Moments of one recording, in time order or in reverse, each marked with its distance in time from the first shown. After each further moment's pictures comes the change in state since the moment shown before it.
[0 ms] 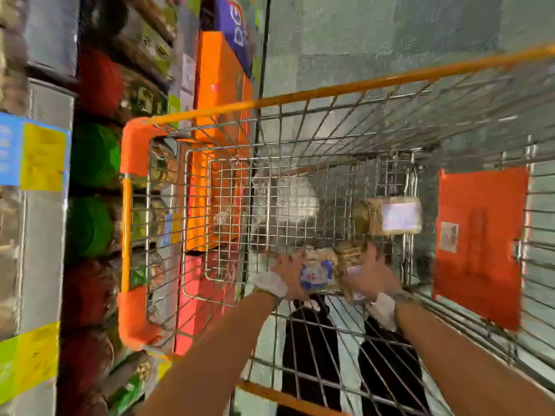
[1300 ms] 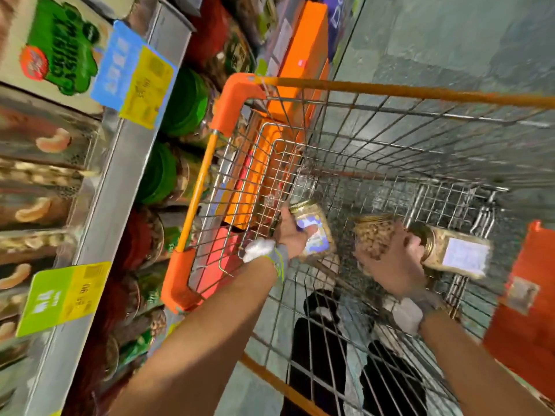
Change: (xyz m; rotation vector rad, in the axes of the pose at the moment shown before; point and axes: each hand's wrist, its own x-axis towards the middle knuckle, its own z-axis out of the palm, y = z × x) left_hand 0.024 -0.072 -0.052 -1.195 0.554 -0.150; right_hand 0.013 -0.085 -0.006 -0.011 0.175 -0.238
